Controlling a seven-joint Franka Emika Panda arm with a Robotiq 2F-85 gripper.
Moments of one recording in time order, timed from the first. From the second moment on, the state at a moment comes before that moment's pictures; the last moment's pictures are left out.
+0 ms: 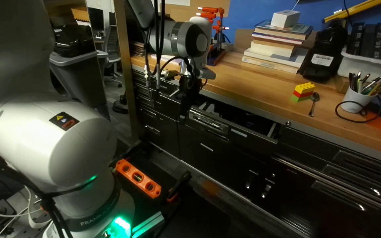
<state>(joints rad) 0.19 0.15 -0.08 -2.44 -0.08 2.13 1.22</state>
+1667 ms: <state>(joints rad) 0.03 0.58 0.24 -2.30 0.83 2.84 0.87</state>
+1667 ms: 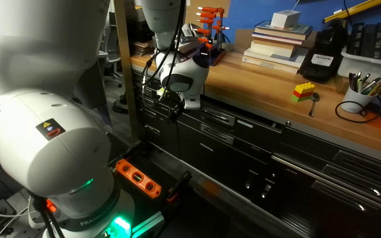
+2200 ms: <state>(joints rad) 0.09 0.74 0.24 -2.10 0.88 2.83 0.76</state>
